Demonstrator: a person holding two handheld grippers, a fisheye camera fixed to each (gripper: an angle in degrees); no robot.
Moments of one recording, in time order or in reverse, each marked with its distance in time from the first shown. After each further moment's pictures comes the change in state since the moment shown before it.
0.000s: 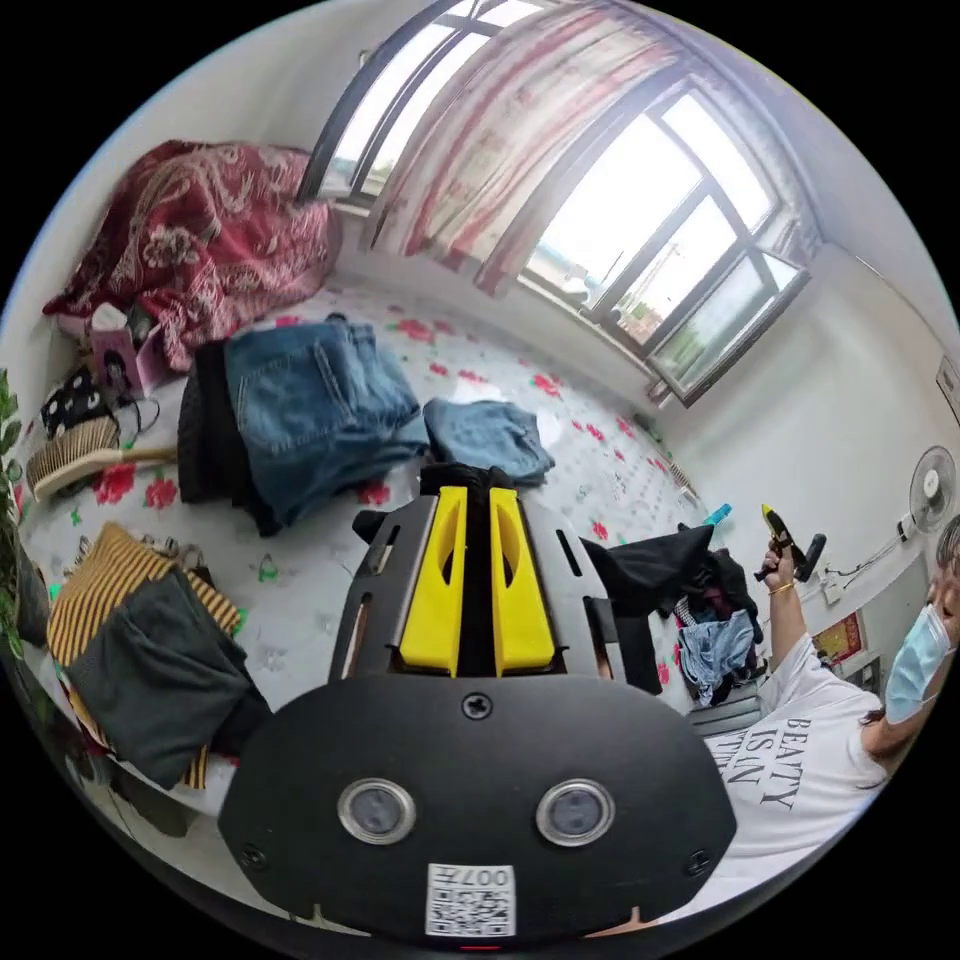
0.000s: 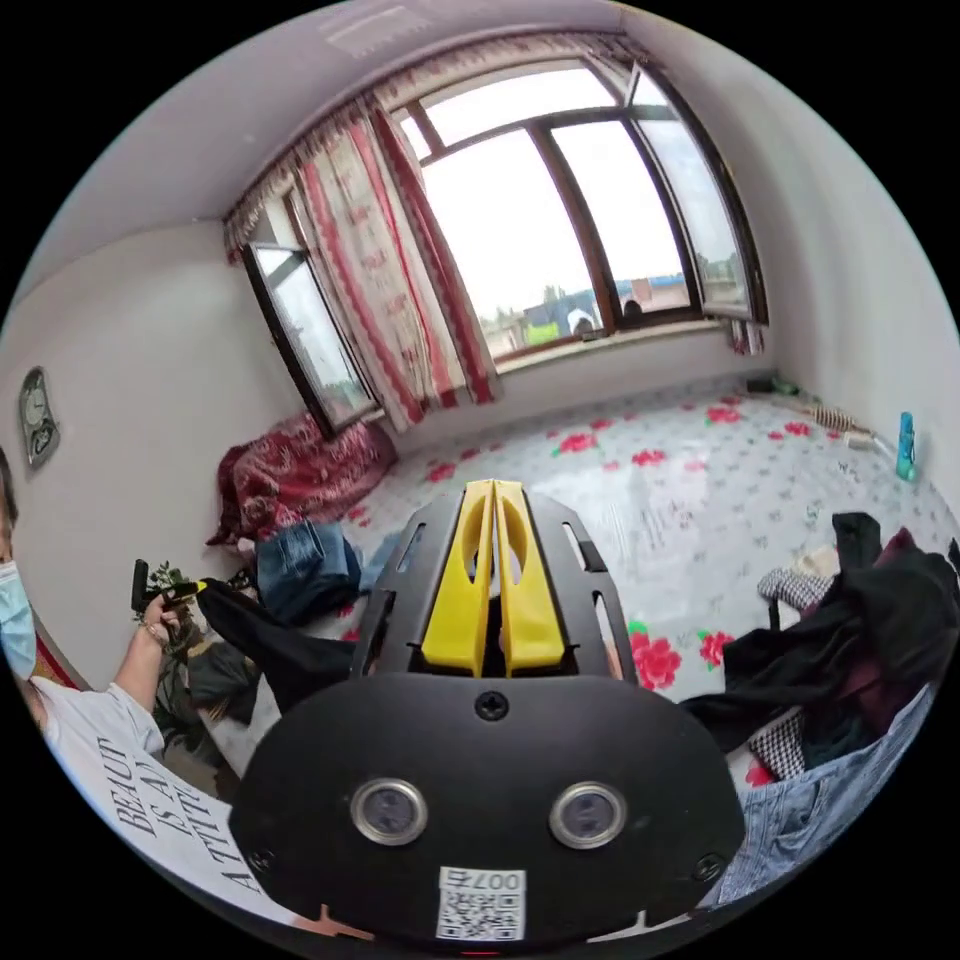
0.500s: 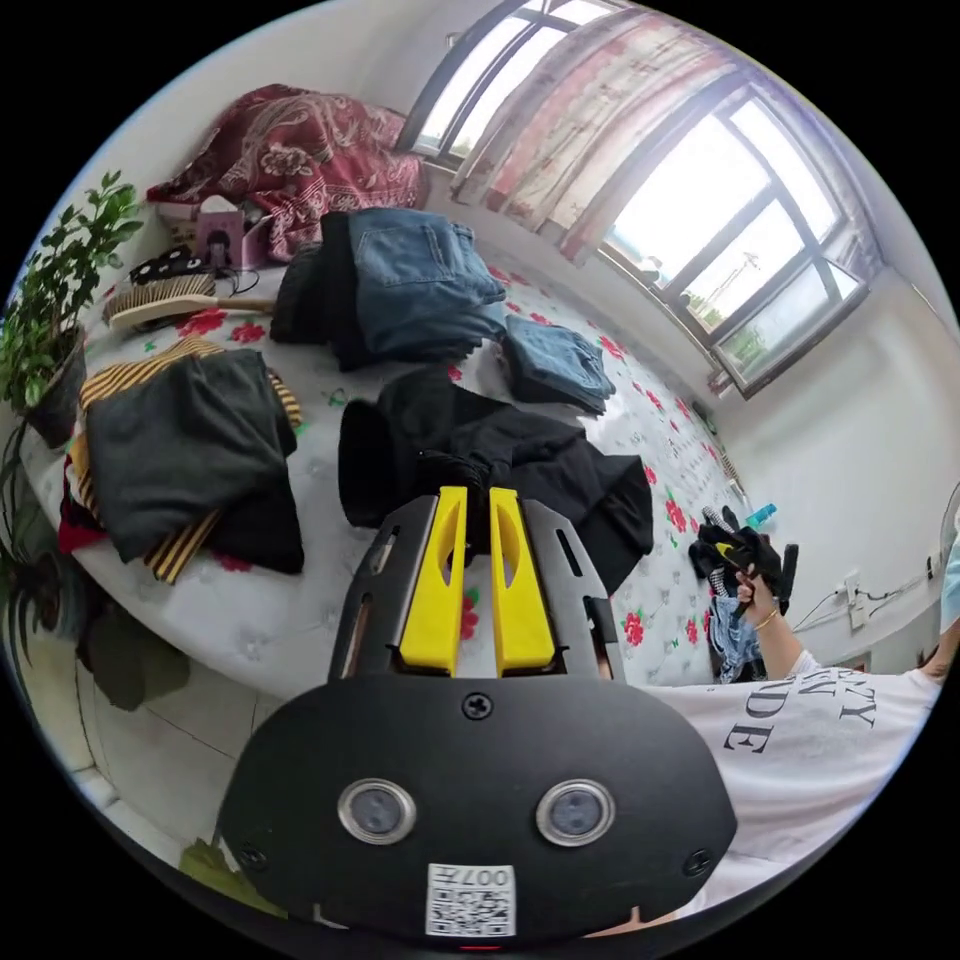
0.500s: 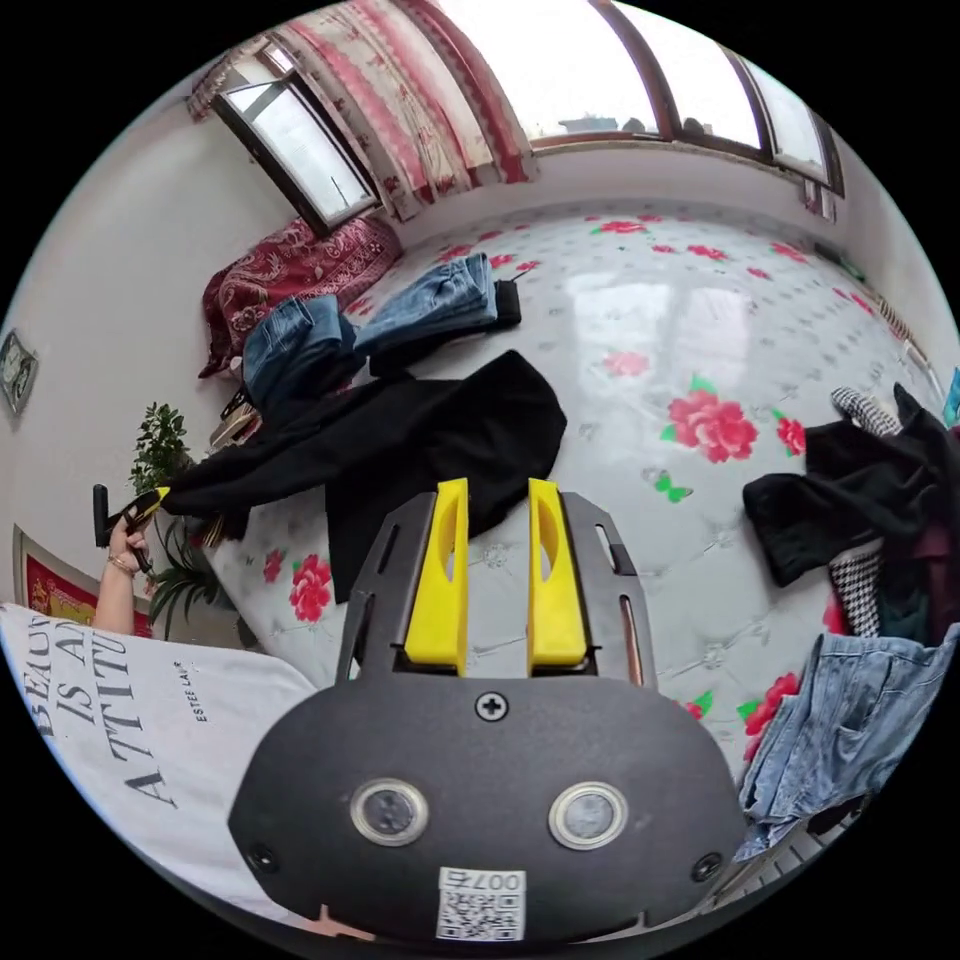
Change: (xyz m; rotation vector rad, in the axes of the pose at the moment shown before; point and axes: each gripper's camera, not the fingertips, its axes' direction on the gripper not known) left arm -0.042 0.227 -0.046 -0.116 -0.142 -0.213; right arm -0.017 0.212 0.120 -0.676 -0.011 -0.006
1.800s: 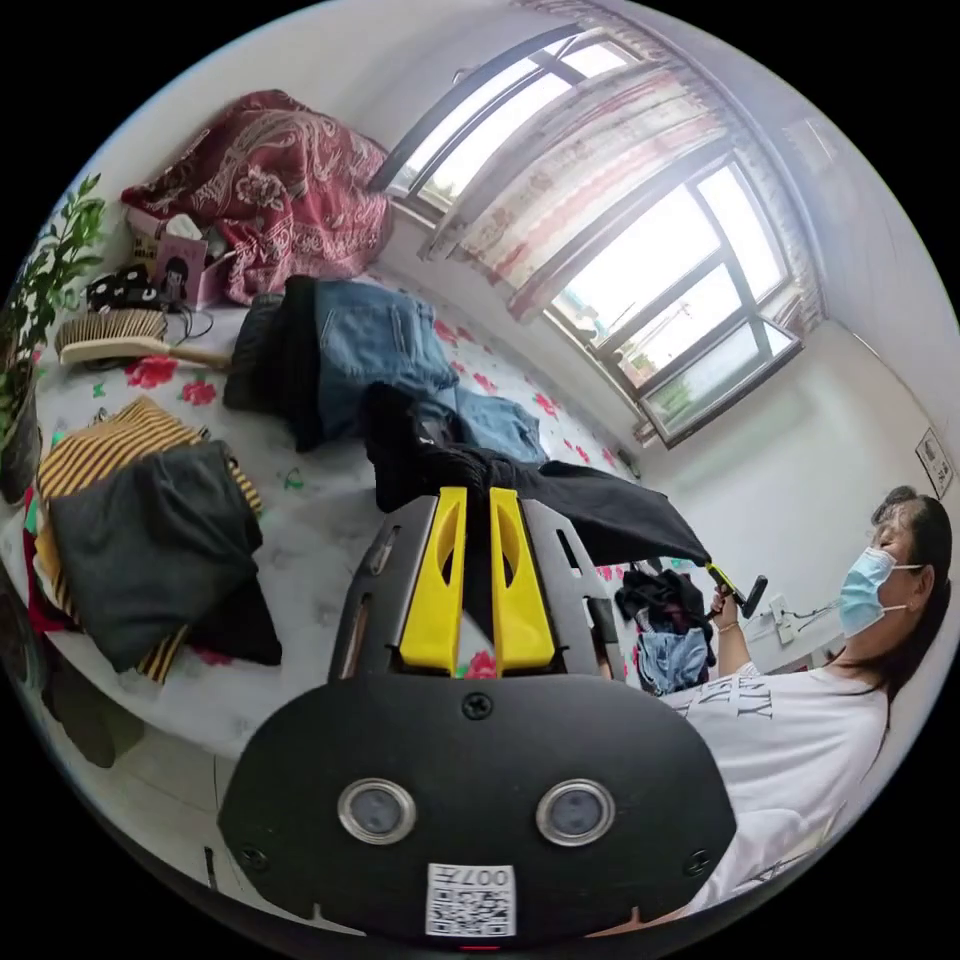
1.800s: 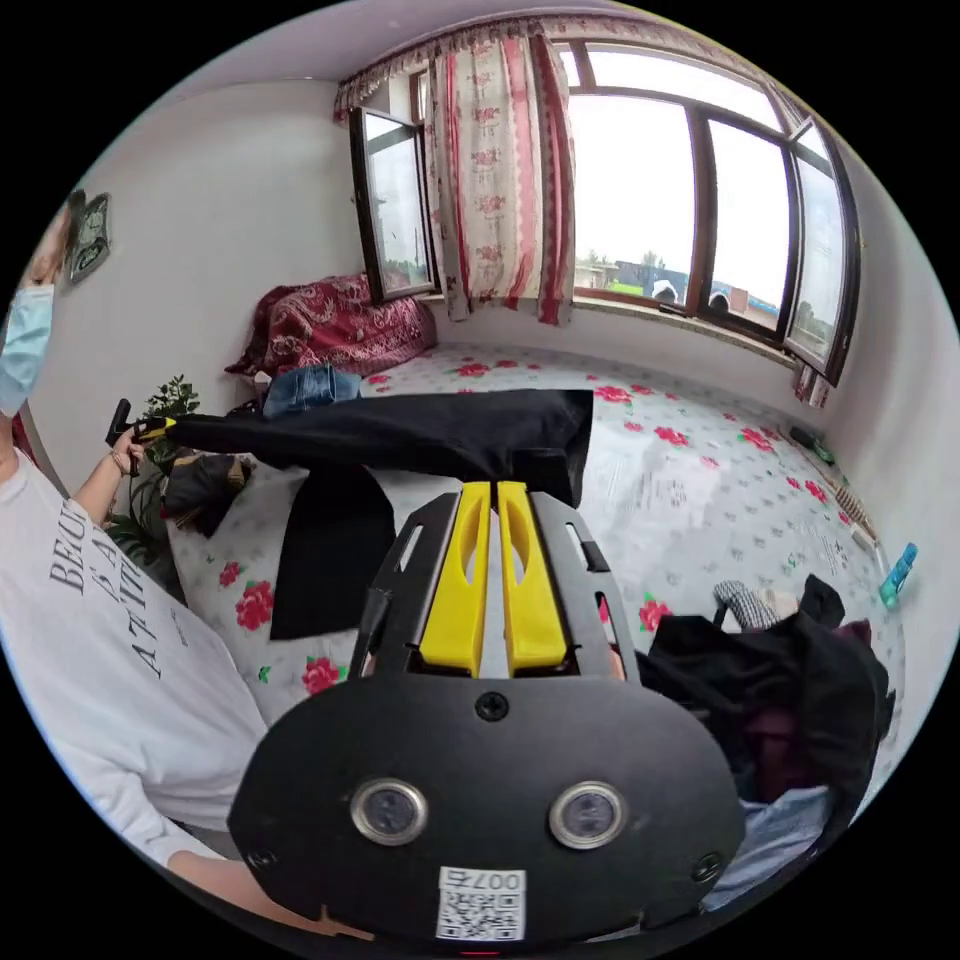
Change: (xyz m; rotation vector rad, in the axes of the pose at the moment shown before) left arm -0.055 -0.128 -0.031 0.067 0.228 -0.004; right arm 0.015 -0.090 -0.161 0.270 0.137 -0.300
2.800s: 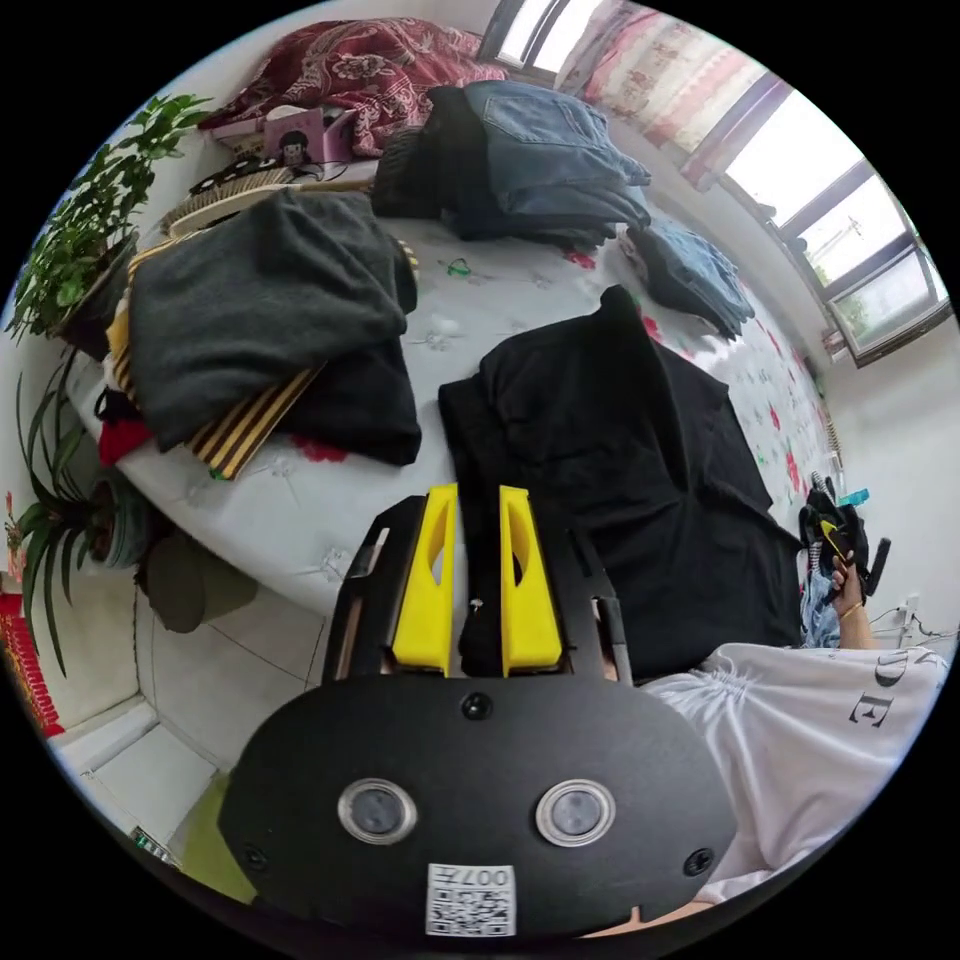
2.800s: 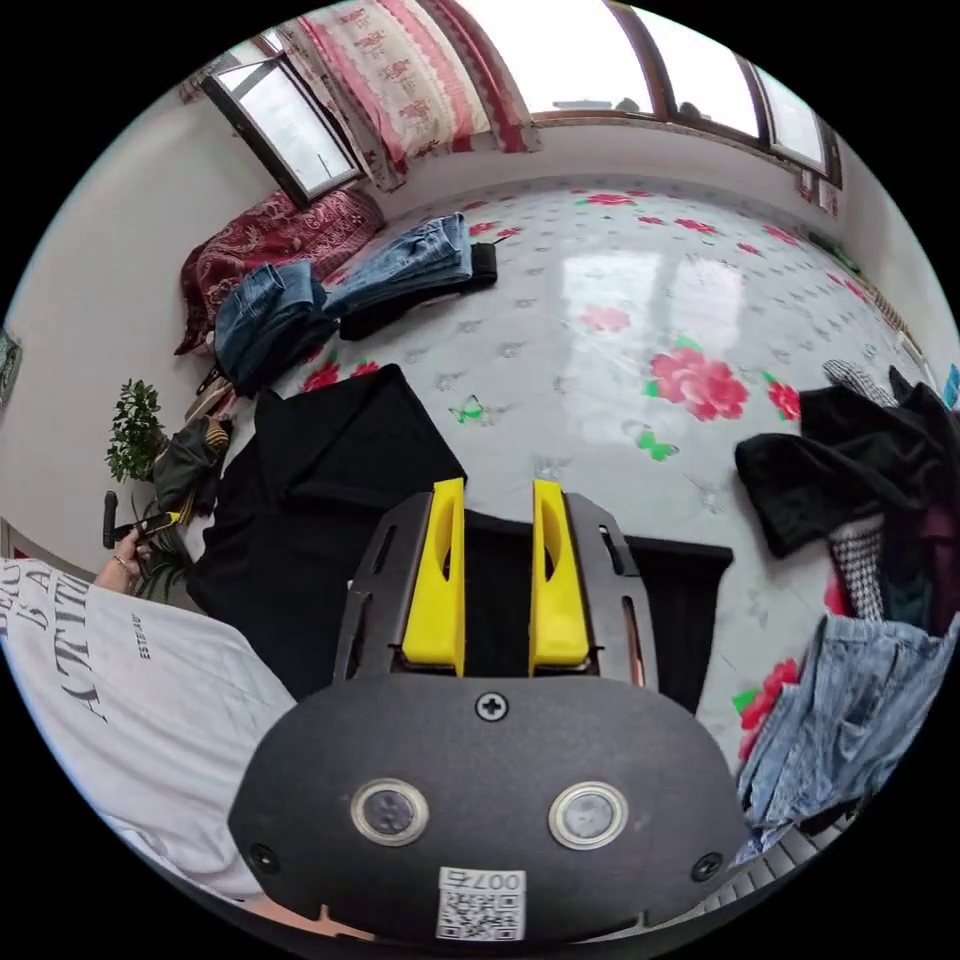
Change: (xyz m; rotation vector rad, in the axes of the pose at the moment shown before) left arm -0.034 0.089 0.160 -0.310 -0.460 -0.092; right arm -0.075 0.029 0.189 -0.323 -0.133 0.271
